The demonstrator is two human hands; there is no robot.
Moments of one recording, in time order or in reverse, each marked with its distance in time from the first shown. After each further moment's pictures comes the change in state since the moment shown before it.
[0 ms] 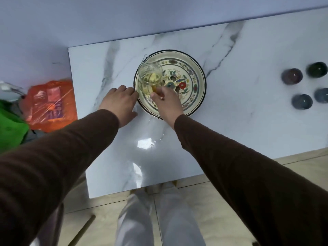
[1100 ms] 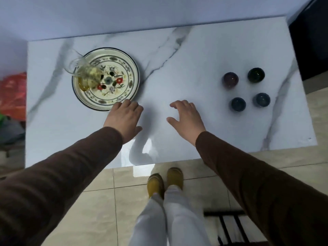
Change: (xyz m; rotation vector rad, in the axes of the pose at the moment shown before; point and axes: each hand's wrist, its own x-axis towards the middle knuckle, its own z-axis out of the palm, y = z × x) left_hand 0.030 0.283 -0.053 0.003 0.010 -0.090; right_hand -0.071 0.165 -0.284 -0.553 -0.113 -0.236
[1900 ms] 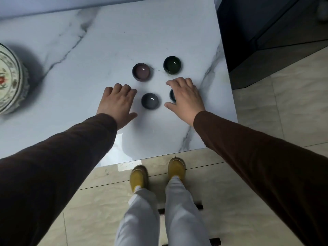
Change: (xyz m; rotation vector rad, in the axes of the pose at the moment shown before) left_hand 0.194 0.277 -0.022 -0.014 0.073 0.010; right_hand 0.014 0.317 -0.148 -0.268 0.125 -0.108
